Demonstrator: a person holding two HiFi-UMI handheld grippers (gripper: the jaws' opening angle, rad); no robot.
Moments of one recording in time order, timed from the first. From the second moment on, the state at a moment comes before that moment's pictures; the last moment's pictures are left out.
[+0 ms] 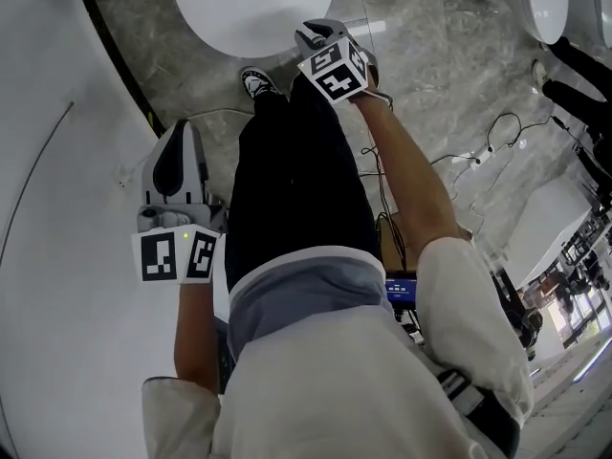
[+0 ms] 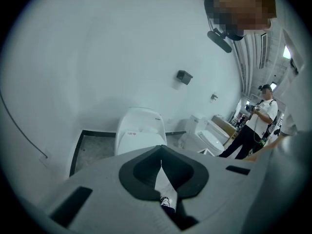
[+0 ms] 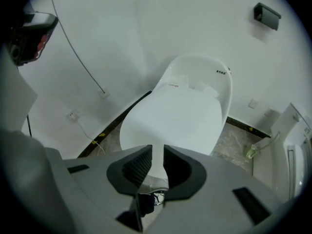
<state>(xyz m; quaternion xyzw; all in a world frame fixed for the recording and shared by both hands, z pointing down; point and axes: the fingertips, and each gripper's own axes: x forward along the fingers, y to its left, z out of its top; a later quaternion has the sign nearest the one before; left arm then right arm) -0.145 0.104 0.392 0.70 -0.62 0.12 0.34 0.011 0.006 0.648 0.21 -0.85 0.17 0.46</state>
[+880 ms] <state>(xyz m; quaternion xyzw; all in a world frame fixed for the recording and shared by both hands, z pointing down) -0.144 0.062 0.272 0.72 -0.62 0.07 0.31 -0.002 -0.015 0.389 0.28 -0.88 0.27 0.27</state>
